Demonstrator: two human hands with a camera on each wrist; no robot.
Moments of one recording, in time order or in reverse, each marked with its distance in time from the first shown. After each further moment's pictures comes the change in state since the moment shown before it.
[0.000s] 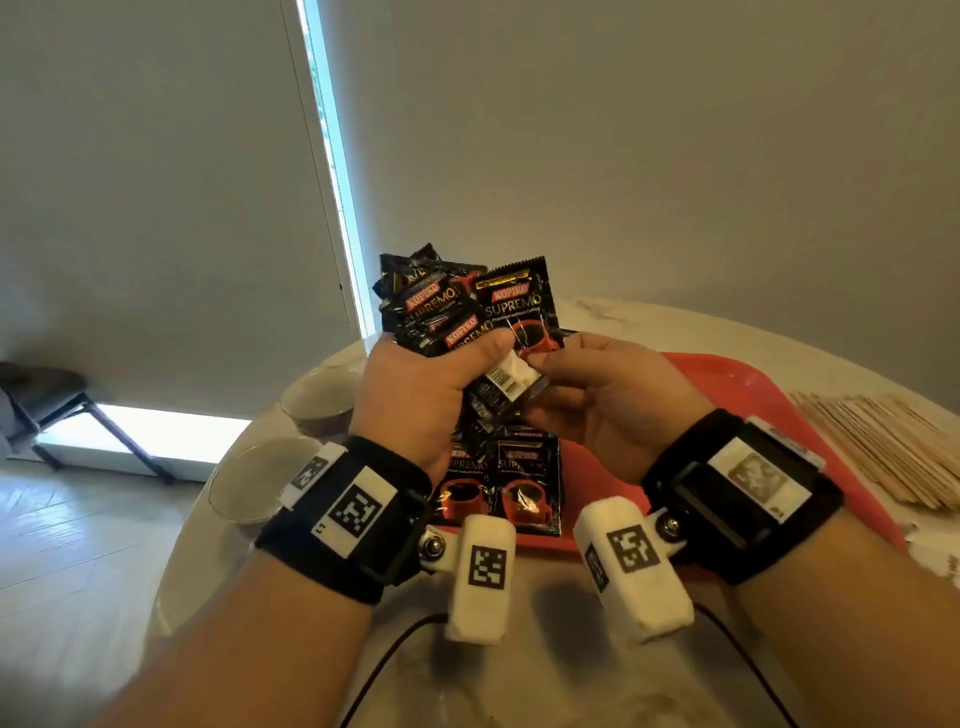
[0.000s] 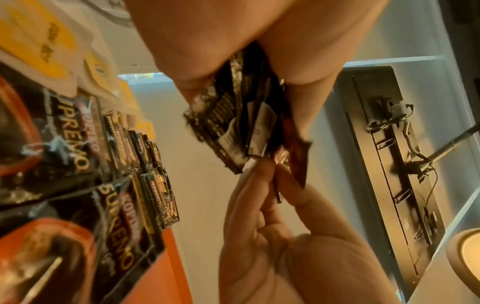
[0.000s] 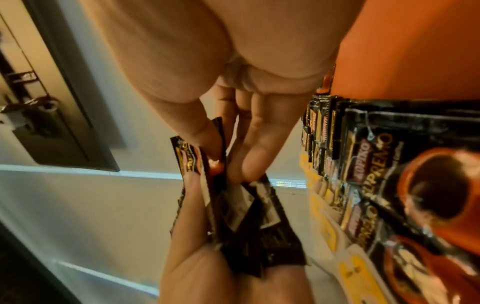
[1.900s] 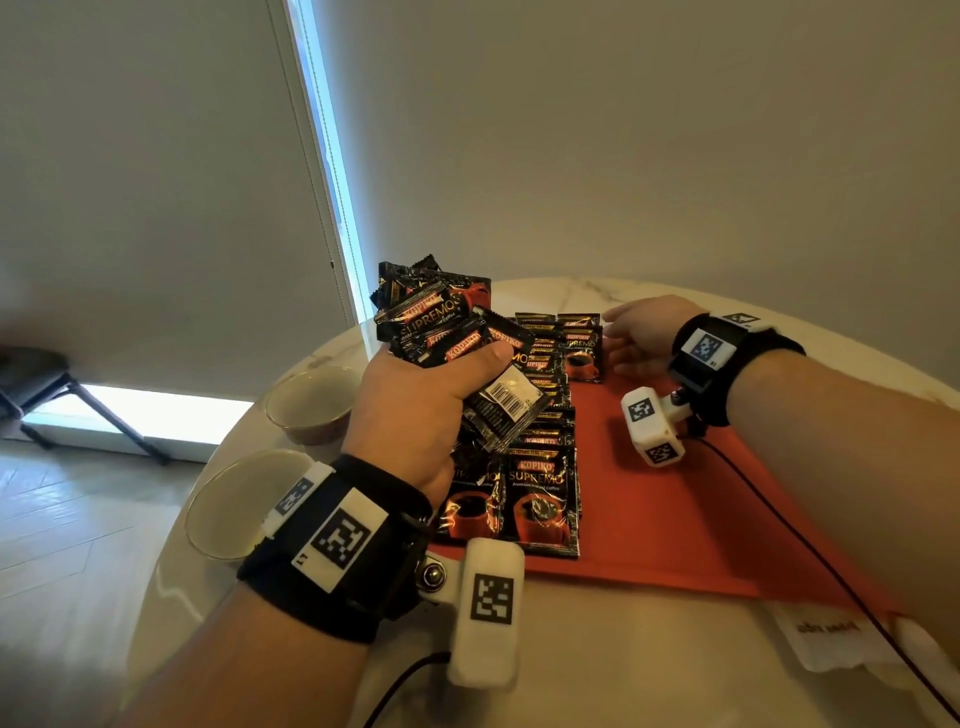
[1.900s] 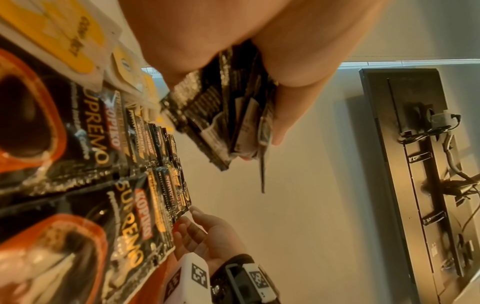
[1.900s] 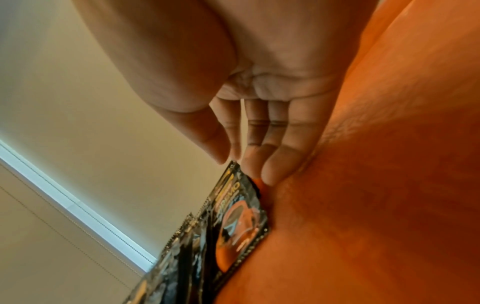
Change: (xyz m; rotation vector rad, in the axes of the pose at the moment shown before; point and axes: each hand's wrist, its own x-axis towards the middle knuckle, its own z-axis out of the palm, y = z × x) left_hand 0.013 -0.003 -0.003 -0.065 0.065 -0.215; right_hand 0.135 -0.011 -0.080 -0.558 0.401 0.292
